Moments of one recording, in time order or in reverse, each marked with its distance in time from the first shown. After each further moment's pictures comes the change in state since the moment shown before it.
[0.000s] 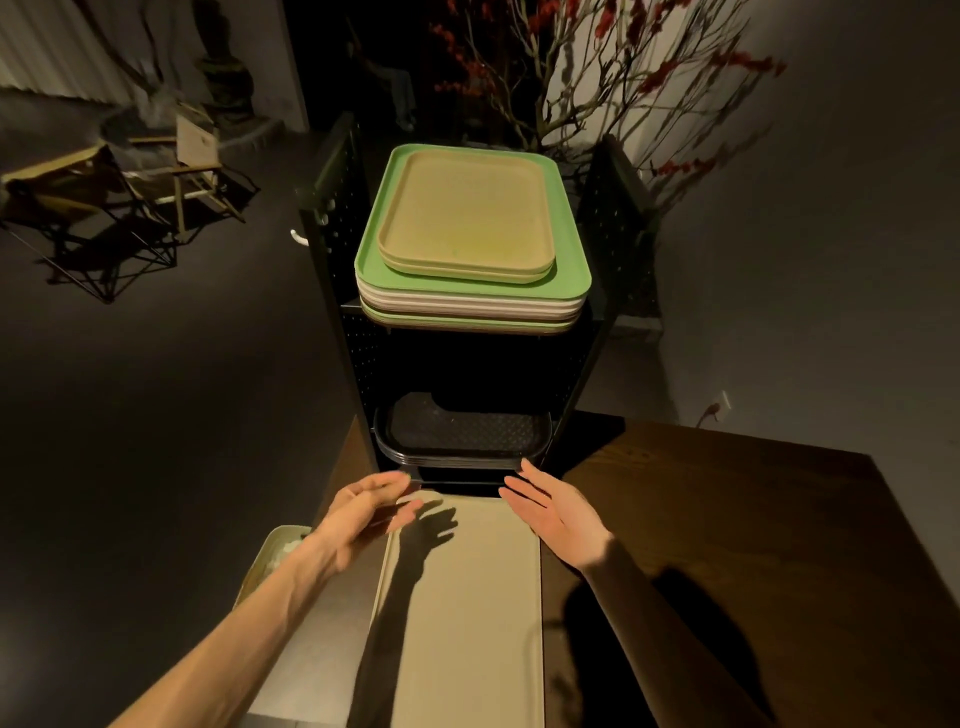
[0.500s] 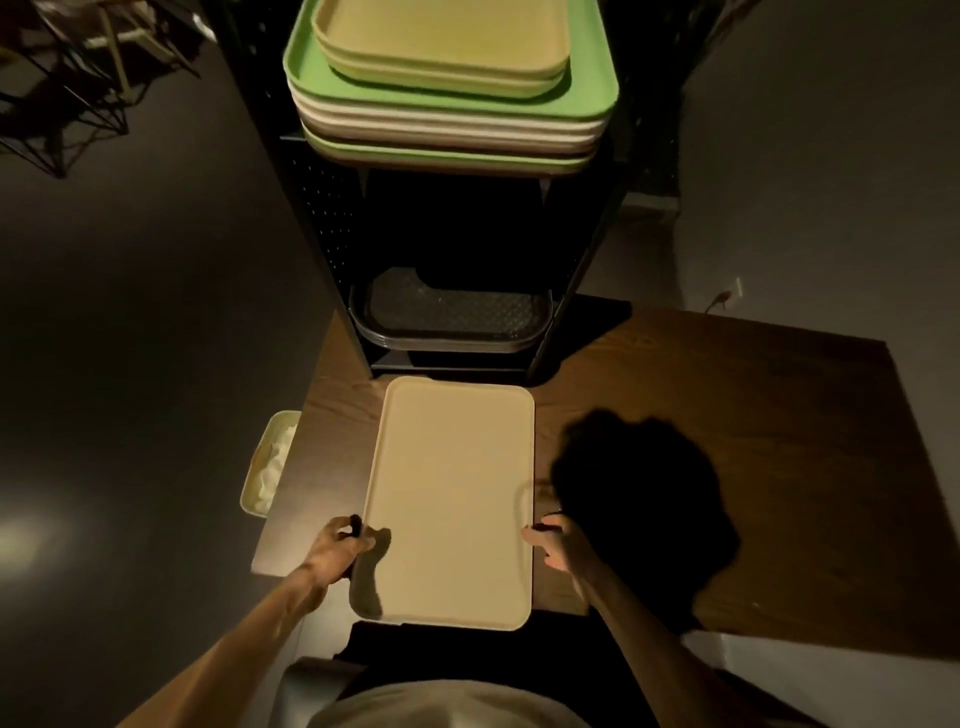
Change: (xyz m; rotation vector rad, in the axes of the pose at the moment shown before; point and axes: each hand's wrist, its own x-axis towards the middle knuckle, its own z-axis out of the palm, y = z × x) left_hand -0.019 -0.168 -0.090 0.593 0.351 -0.309; right_hand -0.057 0.148 -0.052 -0.463 0.258 0.417
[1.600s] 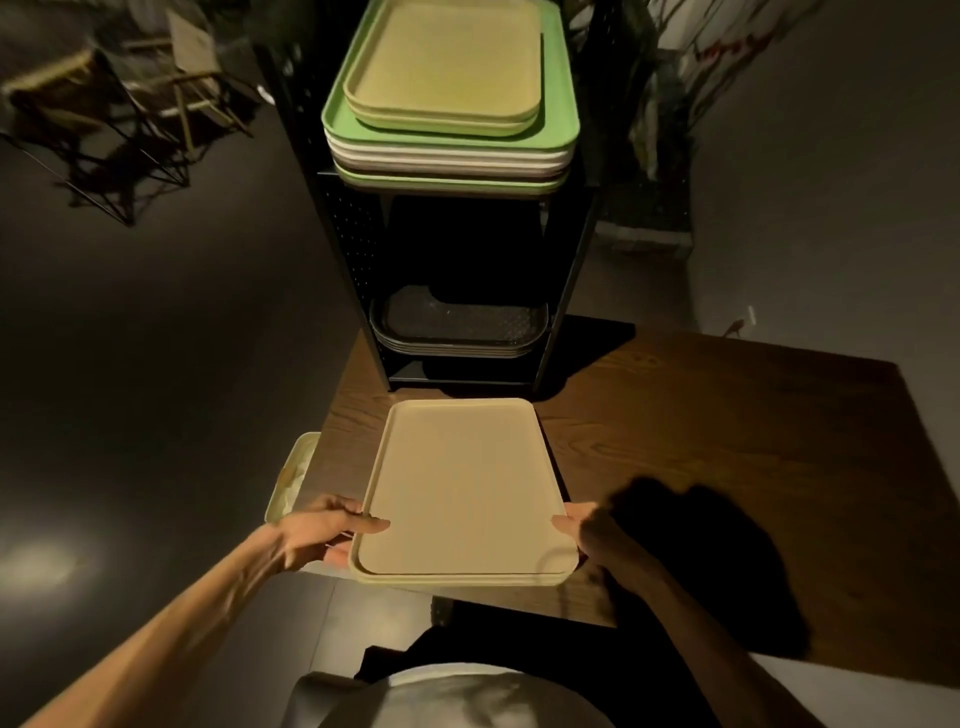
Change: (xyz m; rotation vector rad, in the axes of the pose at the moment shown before) left_hand -0.075 0.049 -0.045 0.145 -0.413 0.173; right_hand -0.043 -0.013 -0.049 -0.249 -0.150 -0.292
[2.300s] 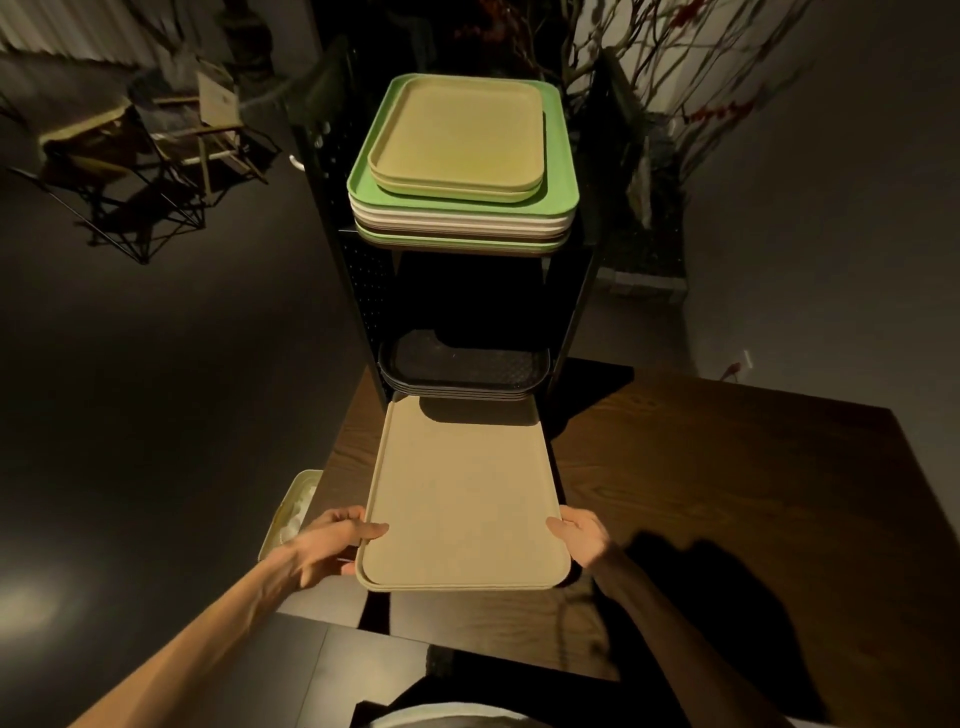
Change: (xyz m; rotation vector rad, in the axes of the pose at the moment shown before) left_hand 0.020 0.015 -0.003 -0.242 0.133 0.038; right_hand 0.042 -0.021 -0.002 0.101 0.079 -0.090
